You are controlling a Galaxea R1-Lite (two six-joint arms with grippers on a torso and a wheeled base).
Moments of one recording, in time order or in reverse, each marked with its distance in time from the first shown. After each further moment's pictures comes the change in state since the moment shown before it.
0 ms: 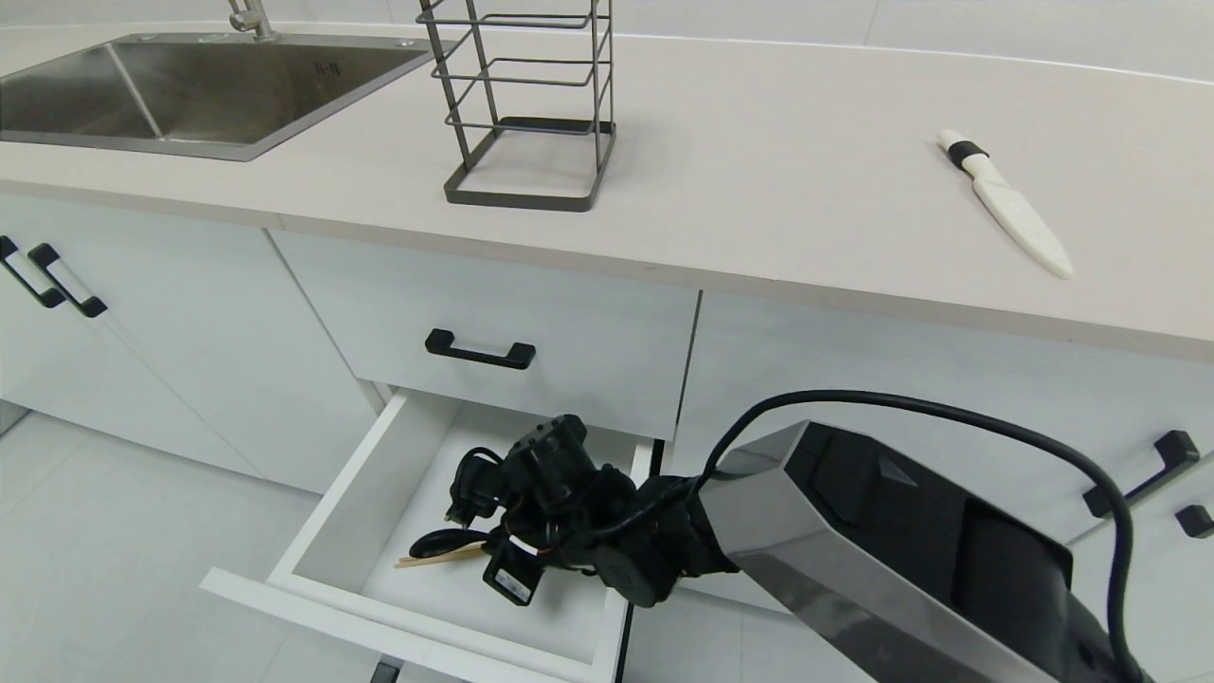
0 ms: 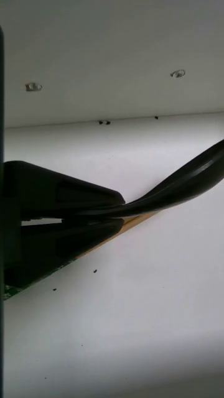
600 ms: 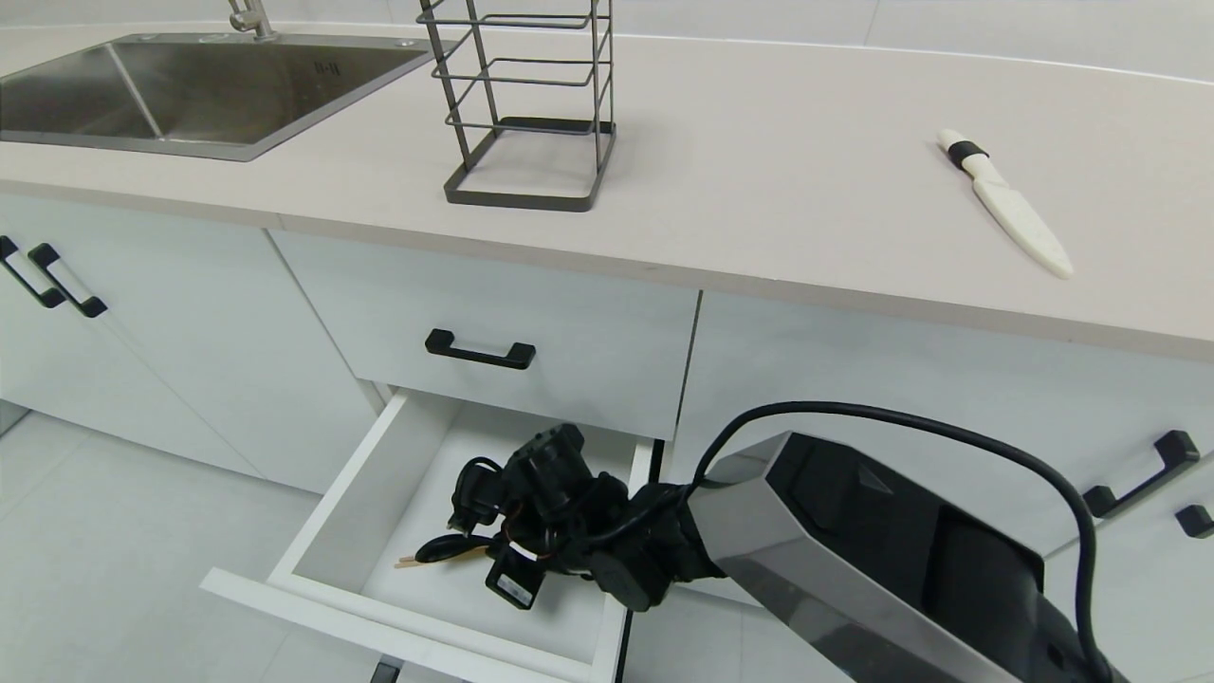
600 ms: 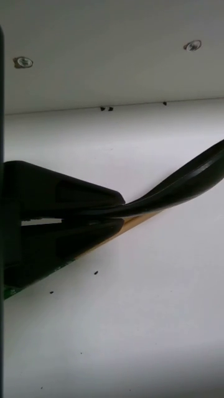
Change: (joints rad) left arm 0.000 0.000 0.000 0.000 0.000 0.000; right arm -0.003 0.042 -0.026 0.000 -0.018 -0.011
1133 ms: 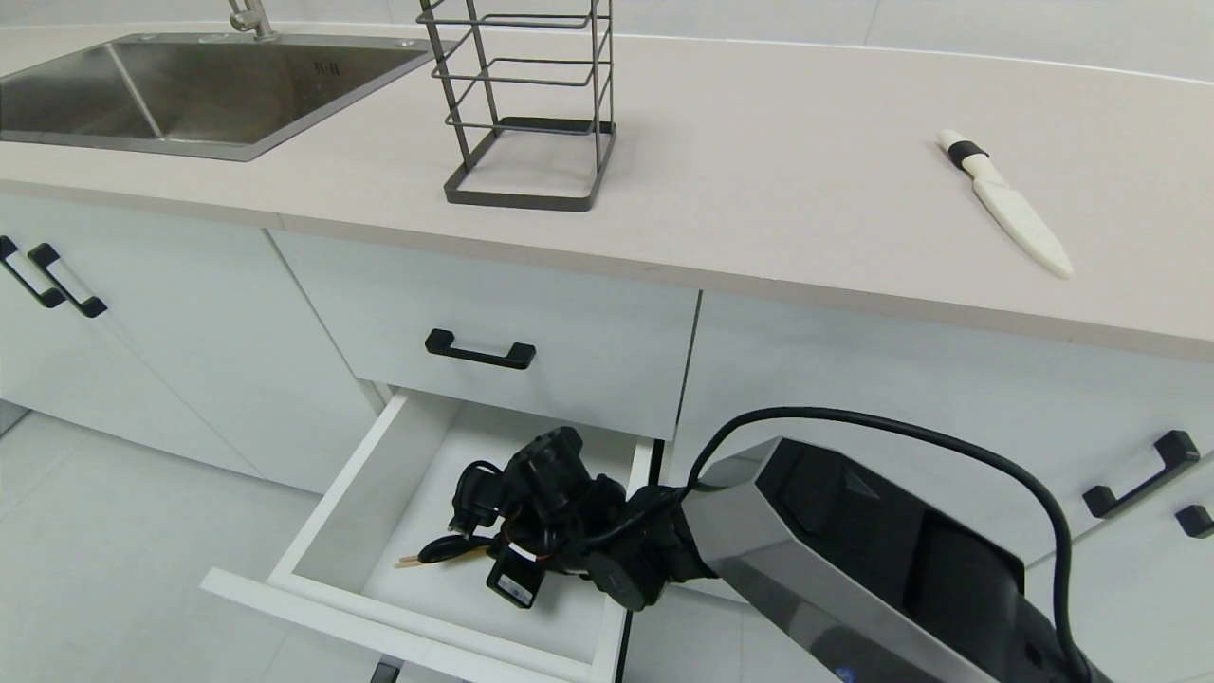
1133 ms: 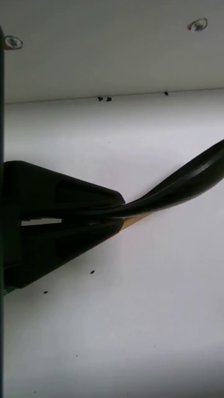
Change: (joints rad) left arm 0.000 0.000 0.000 0.000 0.000 0.000; right arm -0.004 0.032 -0.035 0.002 -0.001 -0.018
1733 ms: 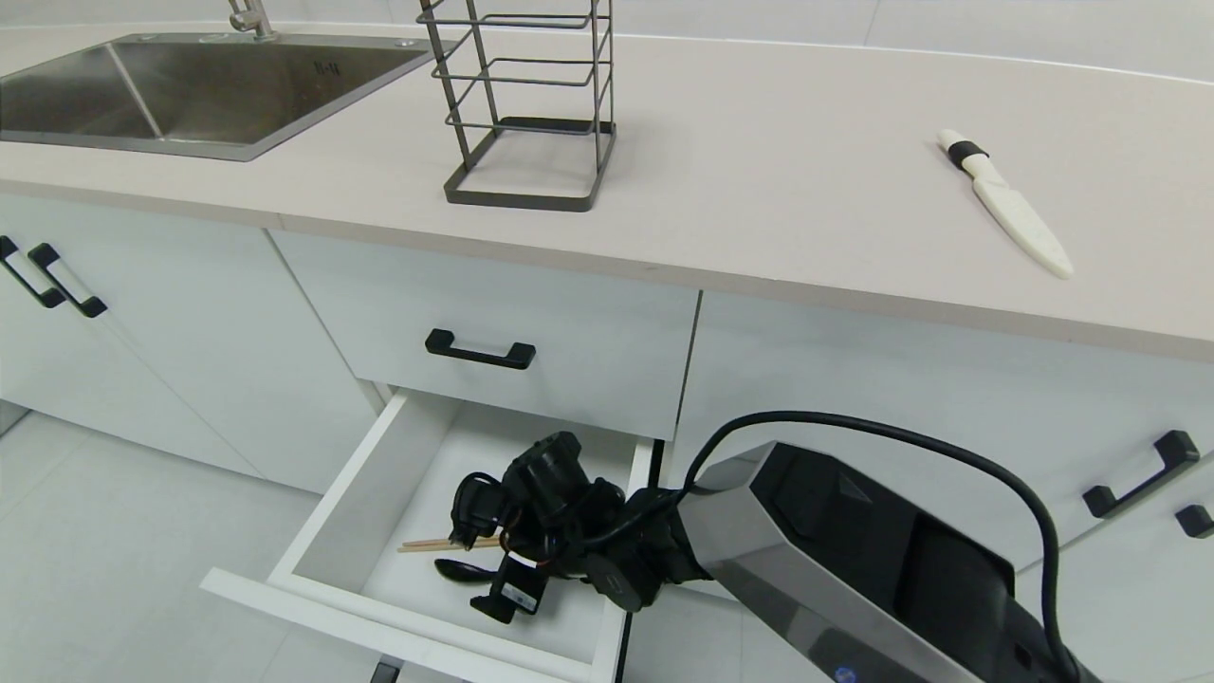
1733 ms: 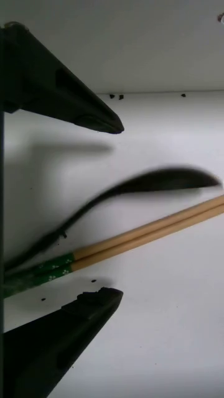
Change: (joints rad) left arm 0.000 0.000 0.000 0.000 0.000 0.000; right arm 0.000 0.018 -0.019 0.035 0.009 -0.058
